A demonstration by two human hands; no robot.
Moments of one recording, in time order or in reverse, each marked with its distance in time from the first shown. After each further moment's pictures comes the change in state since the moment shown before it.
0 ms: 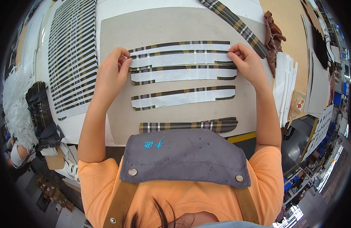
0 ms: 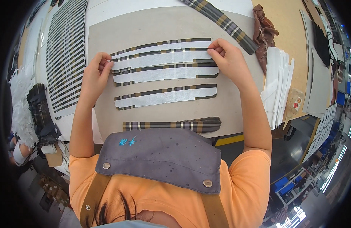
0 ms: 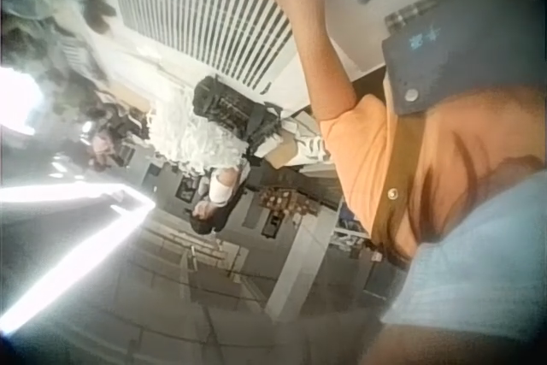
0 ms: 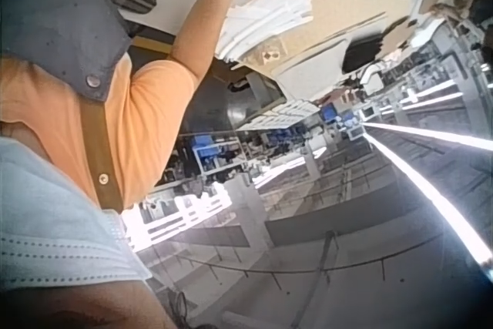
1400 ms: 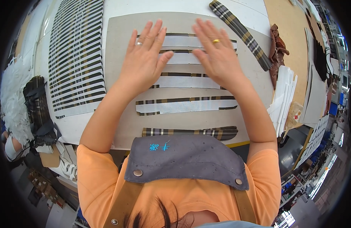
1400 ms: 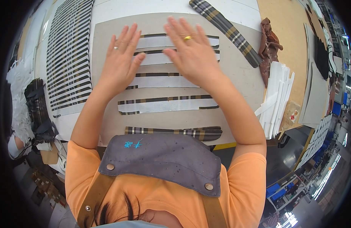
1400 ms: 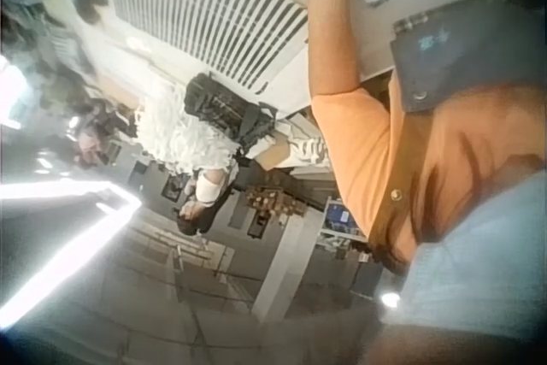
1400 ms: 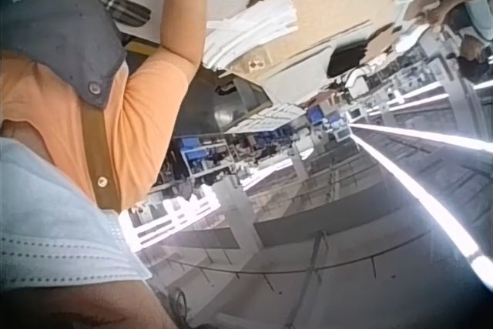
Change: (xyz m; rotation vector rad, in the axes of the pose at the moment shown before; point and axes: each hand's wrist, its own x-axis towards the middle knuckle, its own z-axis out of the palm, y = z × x) left_hand 0.028 0.016 0.037 0.476 0.165 0.506; right_hand 0.036 -0.055 0.068 -0.652 0.162 -0.689
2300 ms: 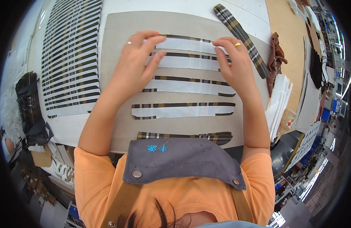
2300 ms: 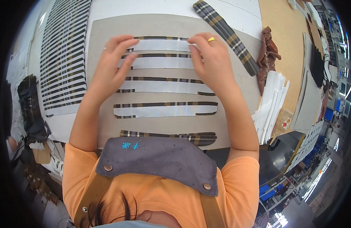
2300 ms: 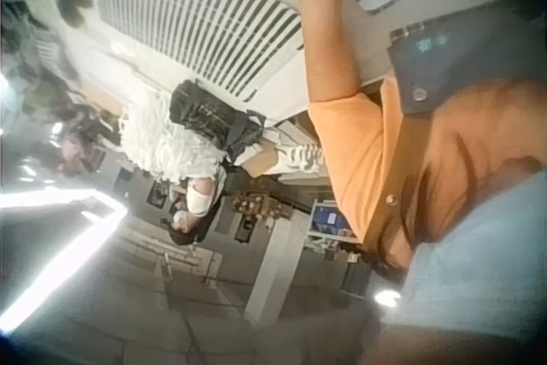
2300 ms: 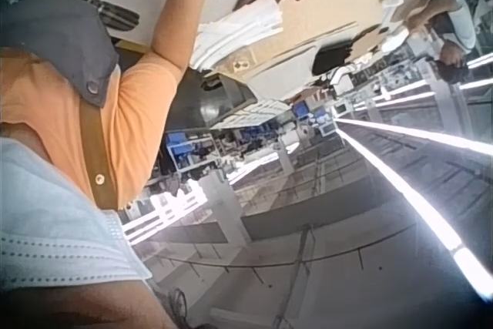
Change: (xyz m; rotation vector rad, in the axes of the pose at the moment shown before) left_hand 0.000 -0.007 -0.014 -0.492 -0.007 -0.079; right_hand -0.002 0.022 -0.022 0.300 0.066 0.136
